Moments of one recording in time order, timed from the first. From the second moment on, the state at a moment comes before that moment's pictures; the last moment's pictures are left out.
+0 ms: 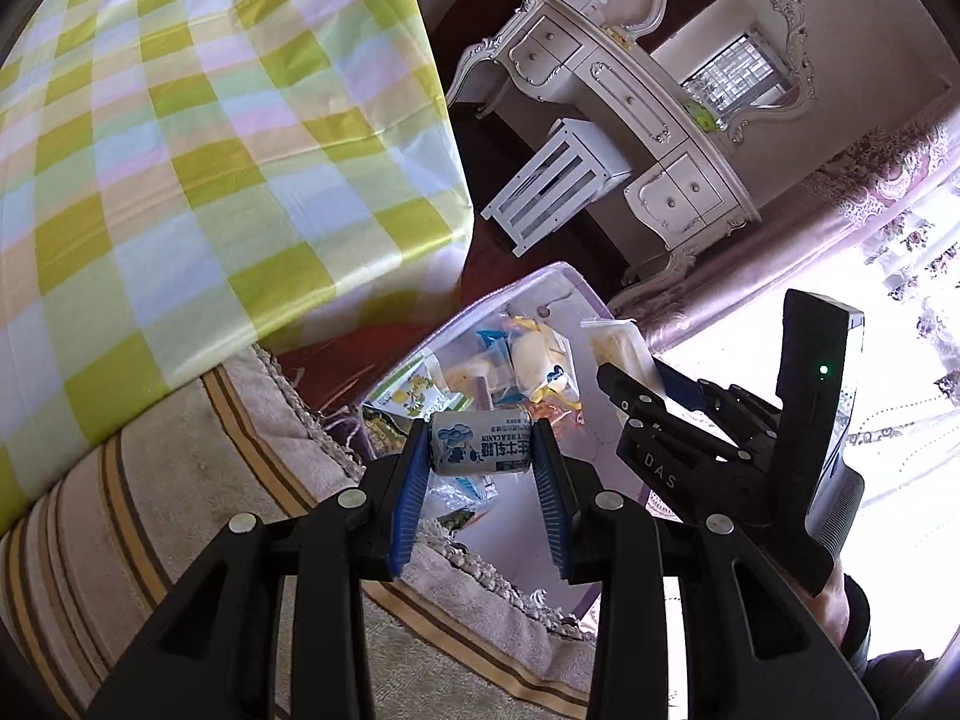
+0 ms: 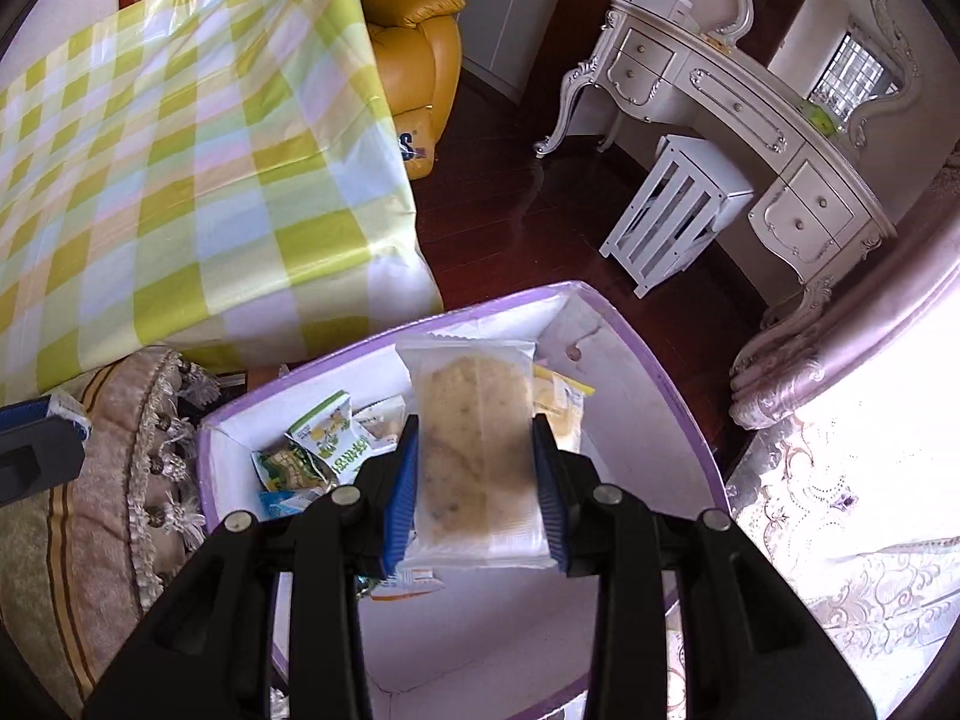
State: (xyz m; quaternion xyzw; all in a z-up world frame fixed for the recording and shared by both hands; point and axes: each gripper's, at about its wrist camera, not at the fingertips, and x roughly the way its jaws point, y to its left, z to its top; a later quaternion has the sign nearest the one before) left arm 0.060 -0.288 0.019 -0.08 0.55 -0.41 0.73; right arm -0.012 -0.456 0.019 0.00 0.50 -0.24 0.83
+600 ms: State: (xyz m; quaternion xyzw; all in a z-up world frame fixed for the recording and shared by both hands) left arm 0.014 -0.308 0.012 0.03 0.56 -0.38 0.74; right arm -0.061 -0.481 0.017 0.04 0.49 -0.26 0.83
